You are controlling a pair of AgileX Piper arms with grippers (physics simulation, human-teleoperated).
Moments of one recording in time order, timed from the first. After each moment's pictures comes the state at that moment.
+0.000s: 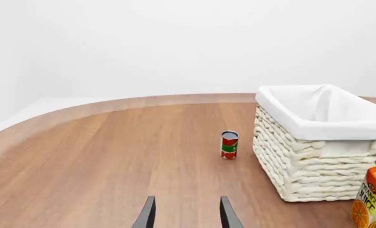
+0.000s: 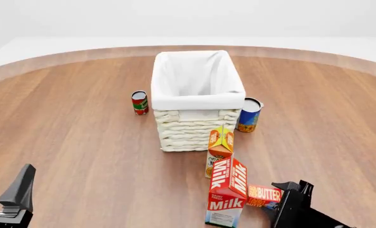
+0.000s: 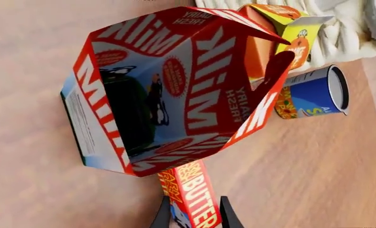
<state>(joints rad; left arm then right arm) 0.00 0.00 0.00 0.00 0.00 0.40 1.52 0.00 -0.76 -0.82</state>
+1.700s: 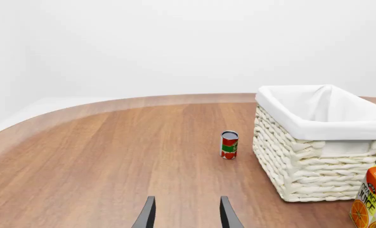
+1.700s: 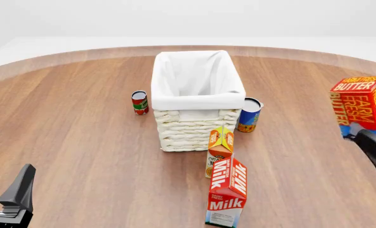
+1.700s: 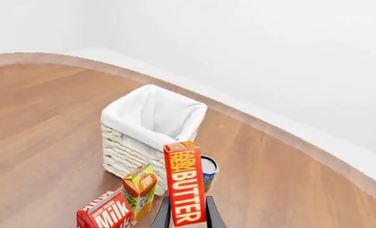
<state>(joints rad) 0.00 0.00 0.00 0.00 0.00 0.41 0.24 -0.57 0.43 -0.22</state>
